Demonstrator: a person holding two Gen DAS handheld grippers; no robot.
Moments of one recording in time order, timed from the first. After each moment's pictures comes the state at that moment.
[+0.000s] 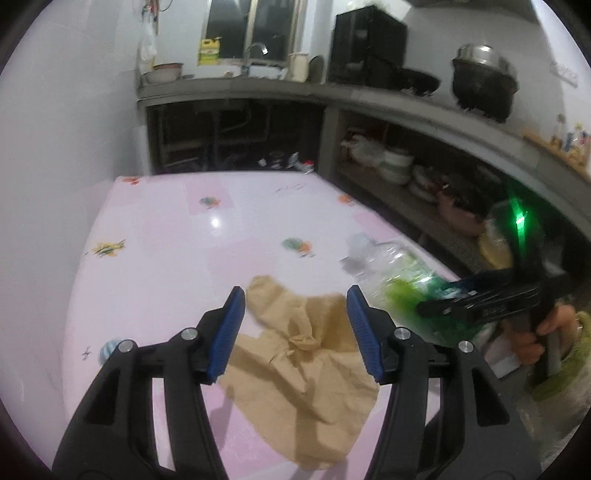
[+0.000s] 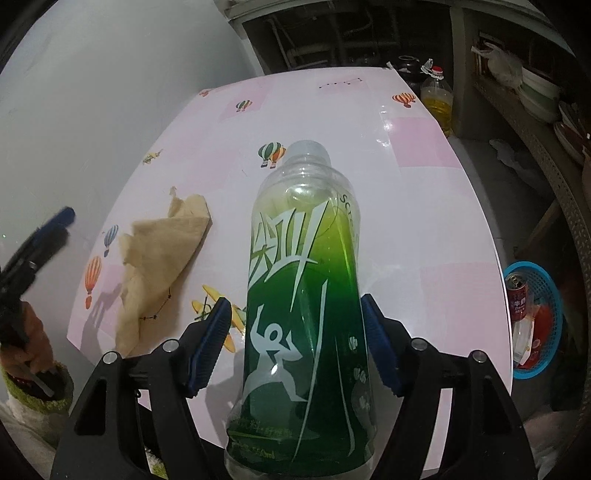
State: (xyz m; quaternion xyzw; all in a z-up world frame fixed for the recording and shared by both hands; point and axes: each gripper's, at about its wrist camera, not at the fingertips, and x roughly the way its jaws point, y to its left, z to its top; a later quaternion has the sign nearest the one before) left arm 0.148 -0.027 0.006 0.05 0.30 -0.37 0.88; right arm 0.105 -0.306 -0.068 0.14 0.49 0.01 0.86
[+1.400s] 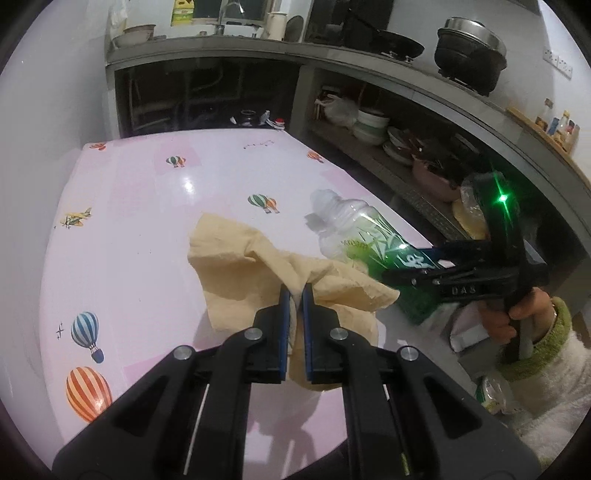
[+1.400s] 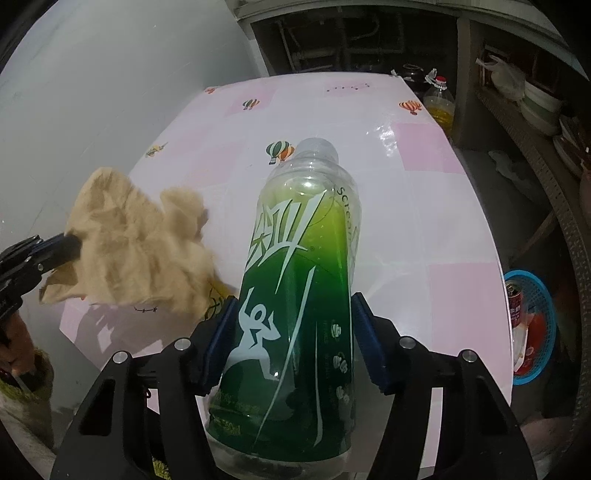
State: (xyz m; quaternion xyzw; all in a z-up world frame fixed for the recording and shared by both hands) left arm 0.145 -0.039 -0.005 0.07 0.39 -0.40 0.83; right arm 0.100 -0.289 -0.066 0.11 0.48 0.01 0.87
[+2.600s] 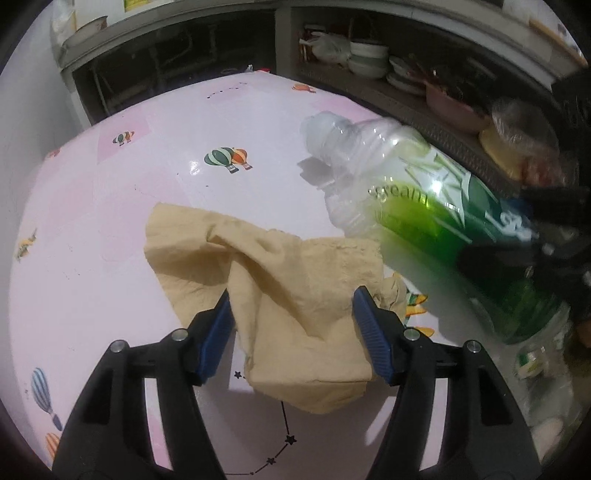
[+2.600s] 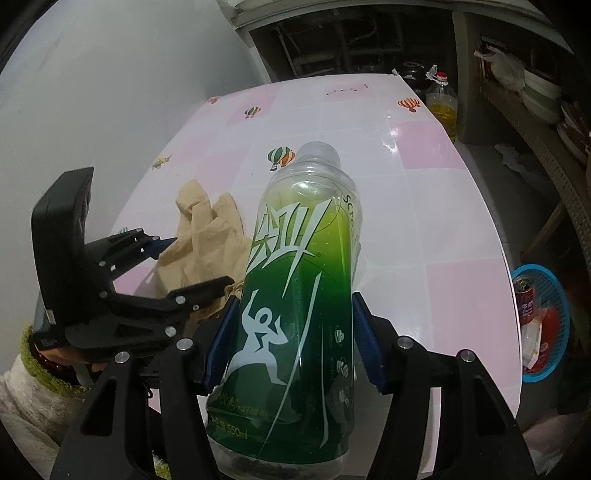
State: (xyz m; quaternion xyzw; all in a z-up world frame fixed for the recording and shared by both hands) left arm 0.179 -0.148 -0.090 0.19 0.43 -0.38 0.80; right arm 0.099 -0.307 -0.069 0.15 0.47 0.03 0.87
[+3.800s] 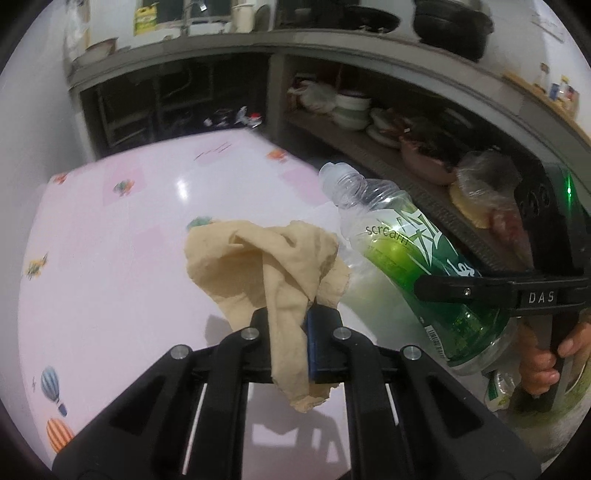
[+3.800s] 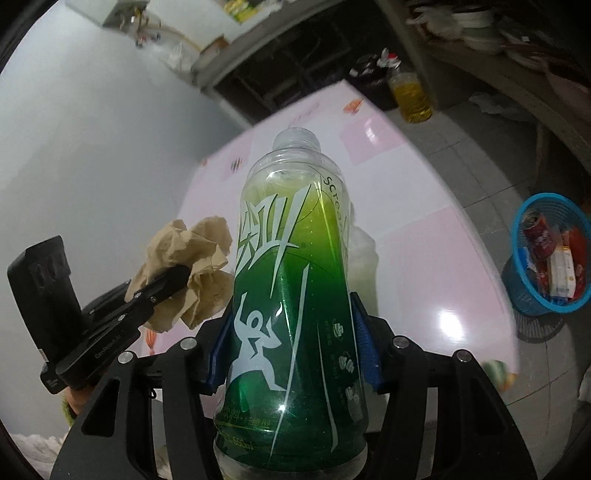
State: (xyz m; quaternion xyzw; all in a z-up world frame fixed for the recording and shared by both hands) left arm 0.140 -0.158 -0.005 0.12 0.37 -0.42 0.82; right arm 0.043 -0.362 -0.058 0.33 0.39 0.00 0.86
